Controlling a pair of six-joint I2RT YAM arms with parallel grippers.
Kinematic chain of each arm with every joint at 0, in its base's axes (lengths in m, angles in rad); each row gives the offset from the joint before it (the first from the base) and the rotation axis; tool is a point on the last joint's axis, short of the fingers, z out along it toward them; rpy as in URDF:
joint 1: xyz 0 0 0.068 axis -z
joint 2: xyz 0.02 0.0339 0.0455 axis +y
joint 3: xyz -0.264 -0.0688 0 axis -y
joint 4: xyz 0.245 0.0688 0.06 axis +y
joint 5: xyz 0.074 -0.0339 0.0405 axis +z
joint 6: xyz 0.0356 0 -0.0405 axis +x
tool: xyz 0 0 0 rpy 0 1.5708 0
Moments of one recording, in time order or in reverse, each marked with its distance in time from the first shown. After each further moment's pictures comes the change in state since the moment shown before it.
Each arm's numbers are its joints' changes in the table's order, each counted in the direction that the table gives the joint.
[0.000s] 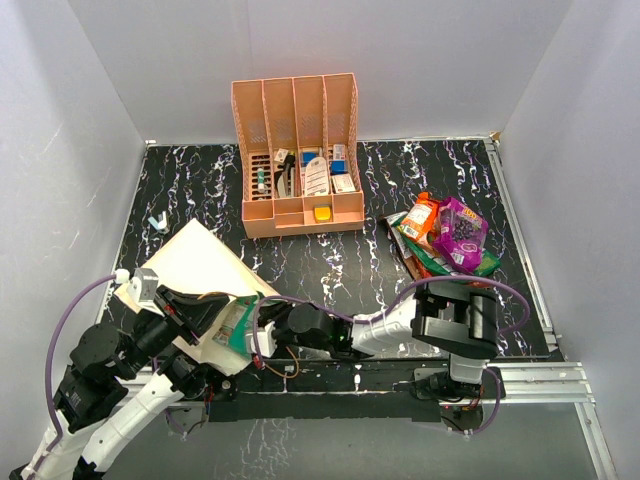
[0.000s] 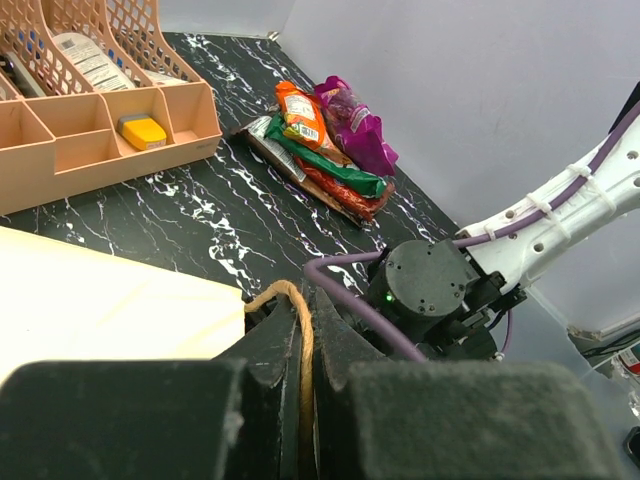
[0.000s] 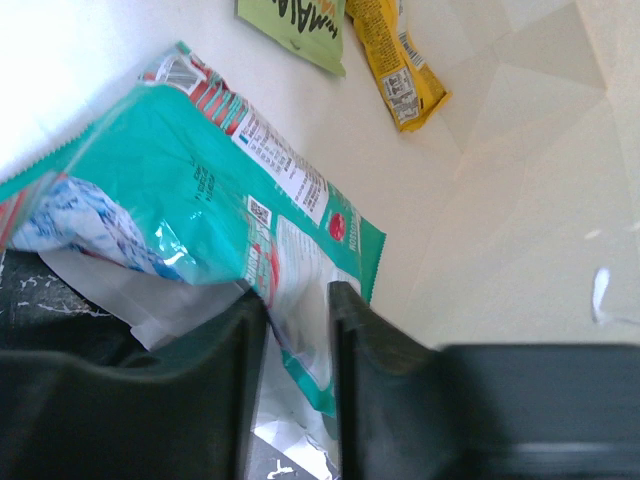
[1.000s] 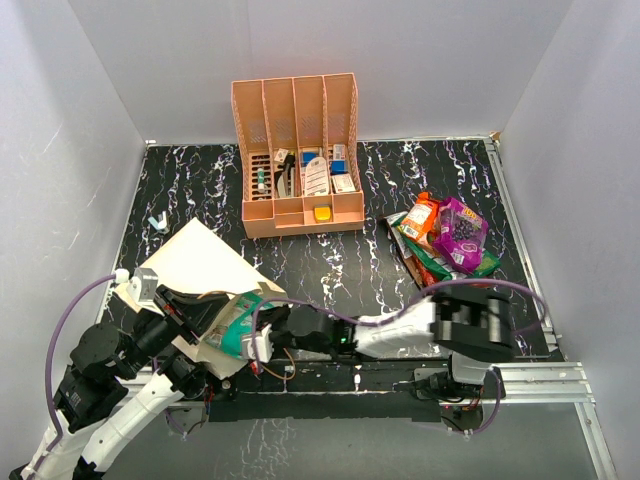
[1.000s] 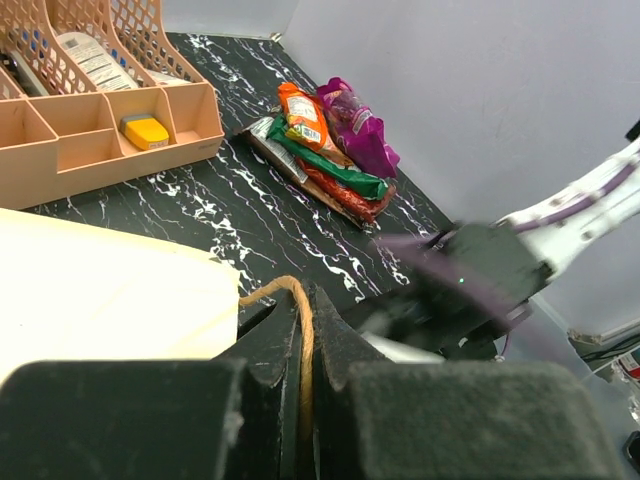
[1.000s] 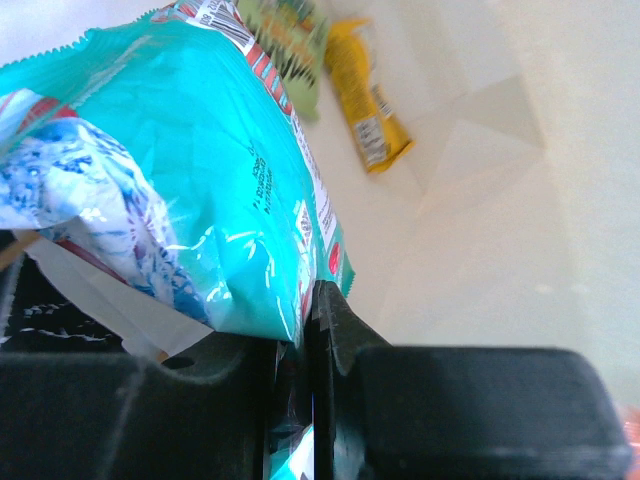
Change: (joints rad) left arm 0.000 0.002 0.000 0.000 0.004 -0.005; right arm -0.040 -0.048 0.043 0.053 -0.022 -0.050
